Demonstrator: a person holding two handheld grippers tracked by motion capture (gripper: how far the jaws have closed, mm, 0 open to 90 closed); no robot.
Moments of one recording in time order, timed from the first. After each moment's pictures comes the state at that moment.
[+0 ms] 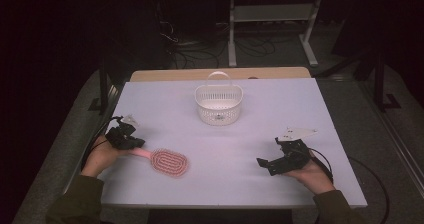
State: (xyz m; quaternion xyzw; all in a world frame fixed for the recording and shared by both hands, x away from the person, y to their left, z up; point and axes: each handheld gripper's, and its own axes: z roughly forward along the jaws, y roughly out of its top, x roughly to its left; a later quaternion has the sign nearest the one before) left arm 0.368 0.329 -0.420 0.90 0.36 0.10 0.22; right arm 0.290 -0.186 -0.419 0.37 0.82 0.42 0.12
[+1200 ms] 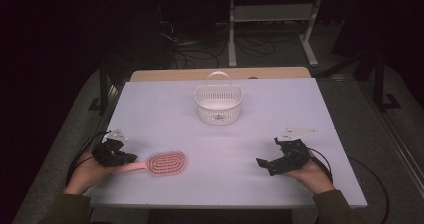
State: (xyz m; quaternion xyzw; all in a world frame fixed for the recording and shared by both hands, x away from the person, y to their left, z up) left arm 0.318 0.352 -0.420 0.90 0.36 0.06 0.24; right arm 0.291 -0.185 -0.420 0.36 0.83 0.42 0.11
